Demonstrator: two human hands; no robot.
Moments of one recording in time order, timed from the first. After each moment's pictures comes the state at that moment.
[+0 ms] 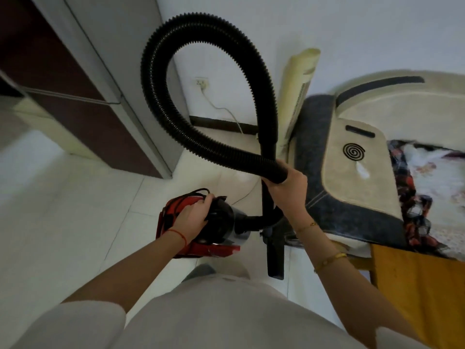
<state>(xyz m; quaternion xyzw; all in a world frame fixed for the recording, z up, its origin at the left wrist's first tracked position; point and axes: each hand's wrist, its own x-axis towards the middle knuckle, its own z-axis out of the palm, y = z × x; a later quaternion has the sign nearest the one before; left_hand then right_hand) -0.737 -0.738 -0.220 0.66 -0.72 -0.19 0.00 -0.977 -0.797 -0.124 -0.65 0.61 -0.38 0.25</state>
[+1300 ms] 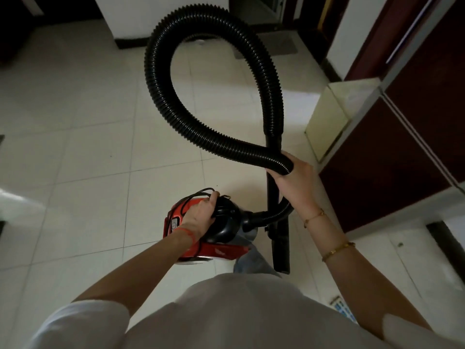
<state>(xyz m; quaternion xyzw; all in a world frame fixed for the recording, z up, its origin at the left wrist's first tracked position) -0.197 -0.388 -0.219 0.96 -0.21 -0.18 0.09 -0.223 -0.631 -0.124 -0.89 0.12 -0.14 0.43</state>
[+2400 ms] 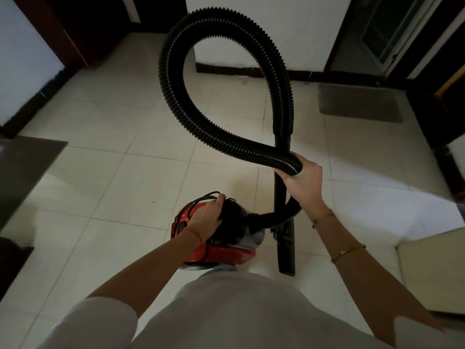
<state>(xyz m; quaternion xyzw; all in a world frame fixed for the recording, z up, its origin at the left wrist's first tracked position) 0.435 -0.207 -0.218 0.98 -0.07 -0.12 0.16 0.498 -0.450 -0.124 -0.88 -0.06 -0.16 0.45</state>
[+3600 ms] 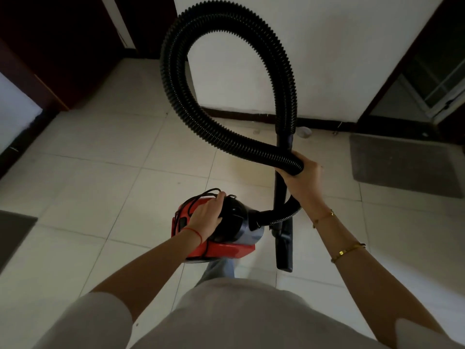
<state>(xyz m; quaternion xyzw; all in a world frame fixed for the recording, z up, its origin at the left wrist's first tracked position) 1.202 -0.072 -0.201 0.98 -0.07 -0.09 0.16 1.274 -0.314 -0.118 -0.87 -0.05 -0.11 0.48</state>
